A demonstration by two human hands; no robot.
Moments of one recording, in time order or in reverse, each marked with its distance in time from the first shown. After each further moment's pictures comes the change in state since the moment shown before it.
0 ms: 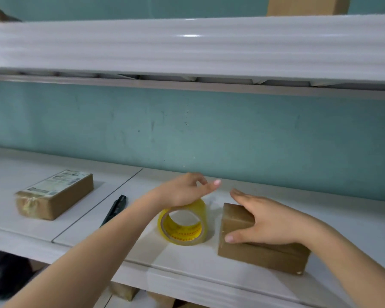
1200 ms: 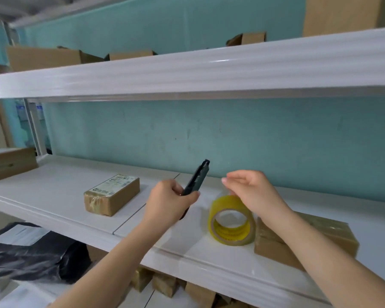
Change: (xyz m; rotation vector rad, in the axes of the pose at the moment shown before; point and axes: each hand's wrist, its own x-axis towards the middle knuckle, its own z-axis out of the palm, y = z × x) left_hand -0.088 -0.051 -0.032 -0.111 0.715 -0.255; right_hand 0.071 -0.072 0.018 0.934 0.515 0.014
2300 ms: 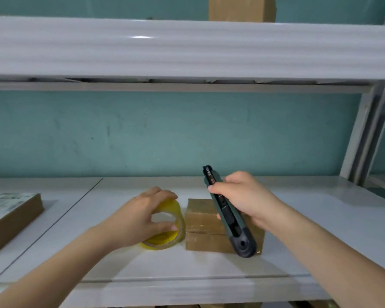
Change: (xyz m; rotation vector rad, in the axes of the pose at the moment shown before) left_hand 0.003 0.033 0.059 0.272 -0.674 0.738; right_hand -0.054 -0.010 -0.093 -0.116 0.136 0.367
